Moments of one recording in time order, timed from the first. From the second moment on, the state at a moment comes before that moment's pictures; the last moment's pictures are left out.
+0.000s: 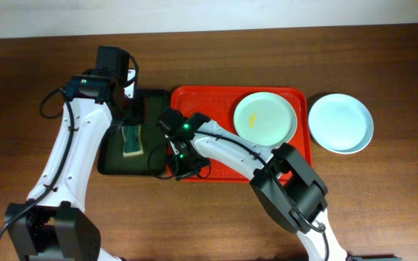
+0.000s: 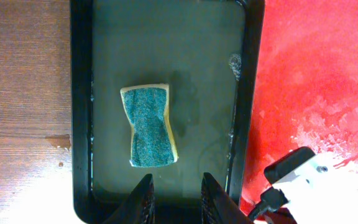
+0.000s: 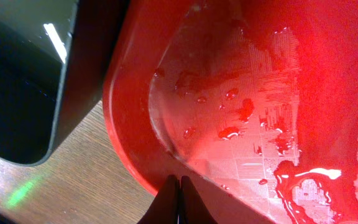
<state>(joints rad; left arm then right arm) -0.12 1.72 1.55 -1.09 -0.04 -0.13 0.81 2.21 1.67 -0.96 -0.30 0.37</state>
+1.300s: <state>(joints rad) -0.12 1.73 1.55 -1.09 -0.04 -0.13 0.67 2.21 1.56 -0.70 -0.65 0.60</state>
